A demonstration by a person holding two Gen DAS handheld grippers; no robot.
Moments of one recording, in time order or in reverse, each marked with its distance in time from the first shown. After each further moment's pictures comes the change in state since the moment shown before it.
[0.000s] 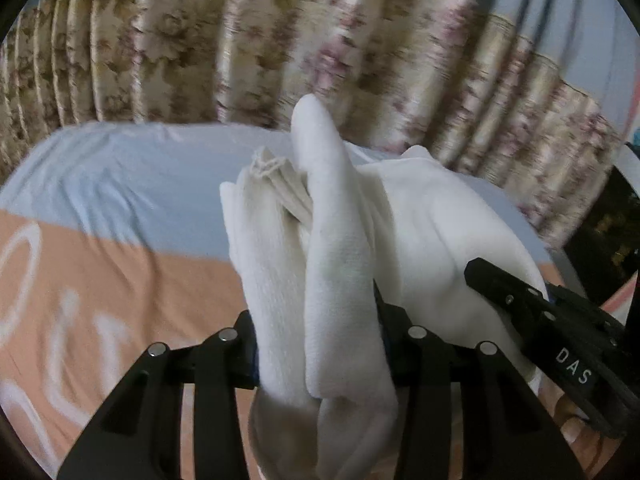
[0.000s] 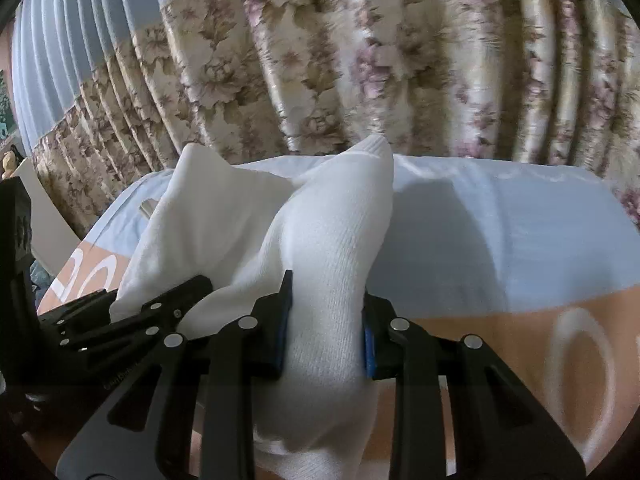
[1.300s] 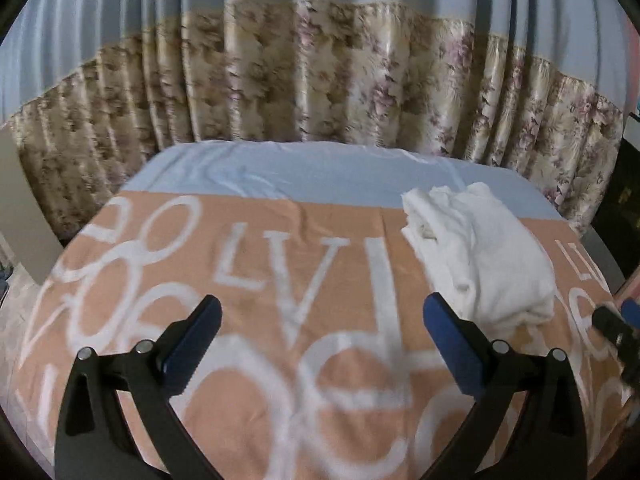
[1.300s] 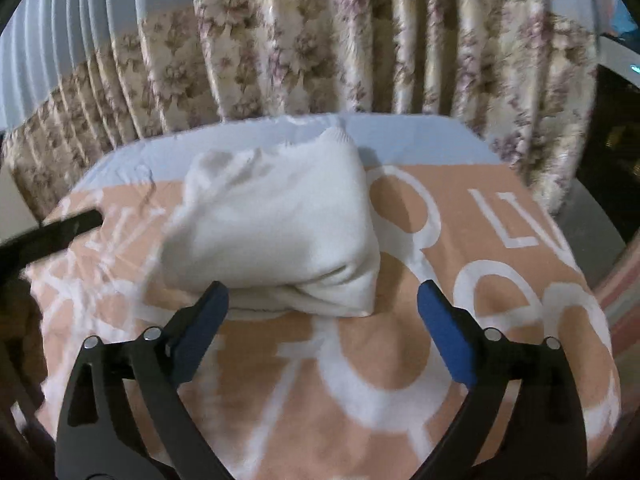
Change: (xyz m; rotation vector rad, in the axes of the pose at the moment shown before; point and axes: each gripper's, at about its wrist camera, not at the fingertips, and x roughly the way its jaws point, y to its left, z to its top) left arm -0.200 0.033 -0.100 0.059 -0.137 0.265; right arm -0.204 -0.017 -0.151 0.074 -0.057 -0.262
